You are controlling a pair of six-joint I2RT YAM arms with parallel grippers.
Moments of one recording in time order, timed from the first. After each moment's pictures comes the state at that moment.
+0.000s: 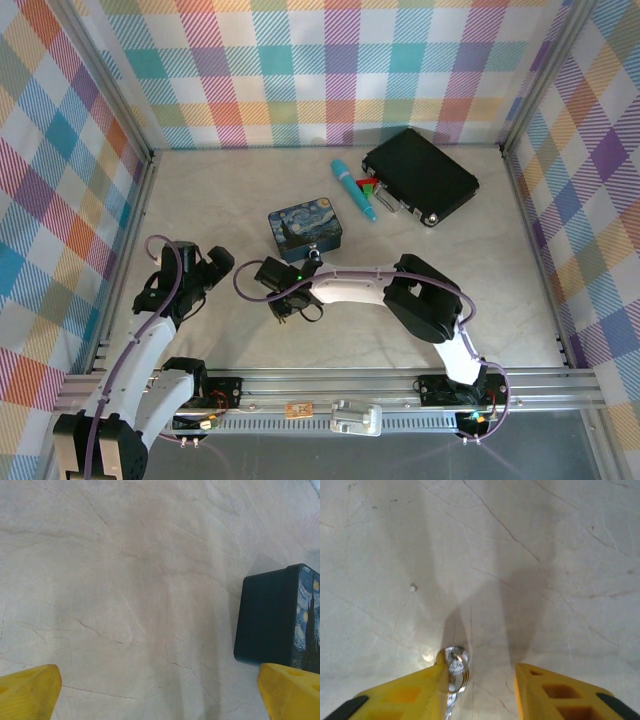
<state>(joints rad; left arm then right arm) -0.08 0.83 0.57 -0.55 -0.02 -0.81 1.15 2.05 1.43 -0.54 0.08 0.57</state>
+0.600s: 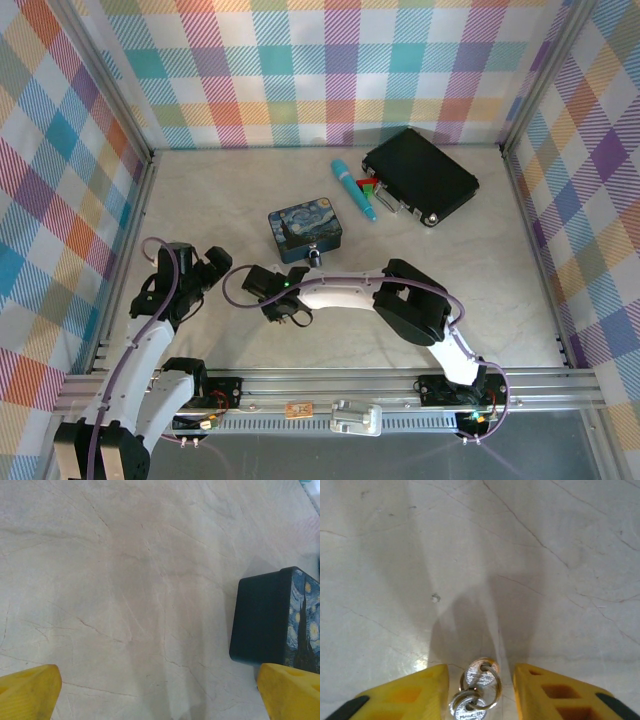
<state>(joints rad) -0.06 0.80 0.57 -0.58 0.00 -0.82 1.20 2.13 1.53 -0.60 0.18 0.64</state>
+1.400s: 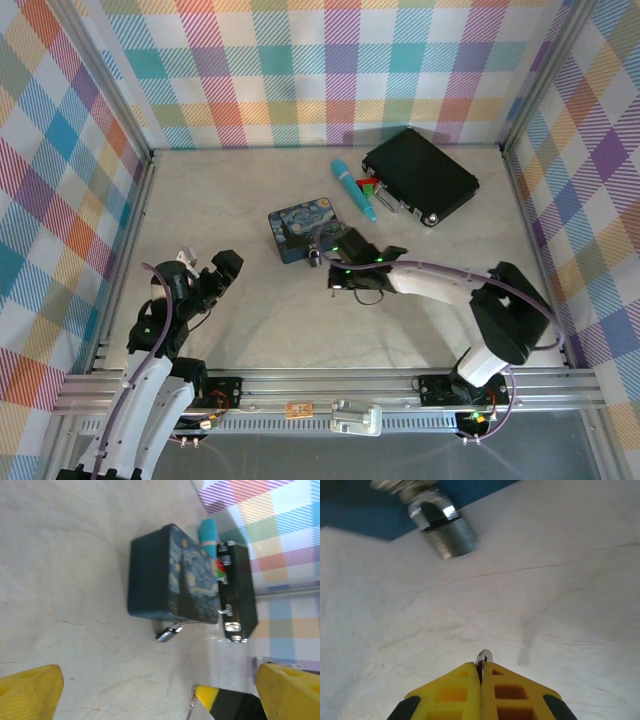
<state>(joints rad) -0.14 0.53 0.42 -0.40 0.29 -1.00 0.82 1.56 0.93 -0.36 -0.04 0.81</state>
